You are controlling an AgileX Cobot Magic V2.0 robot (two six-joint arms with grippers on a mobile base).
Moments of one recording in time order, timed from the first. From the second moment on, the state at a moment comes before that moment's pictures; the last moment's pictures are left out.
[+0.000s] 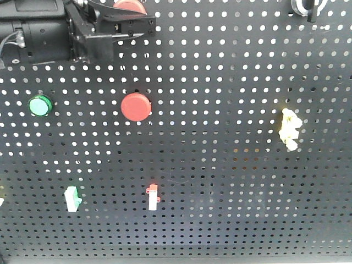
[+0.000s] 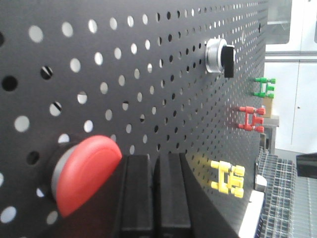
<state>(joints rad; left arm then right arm) -0.36 1.43 -1.73 -1.19 0.73 1.11 -0.03 0.66 -0.70 0.45 0.28 -0.35</state>
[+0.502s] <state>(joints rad) -0.36 1.42 -1.73 -1.13 0.74 1.07 -0.03 0.66 -0.70 0.45 0.28 -0.35</state>
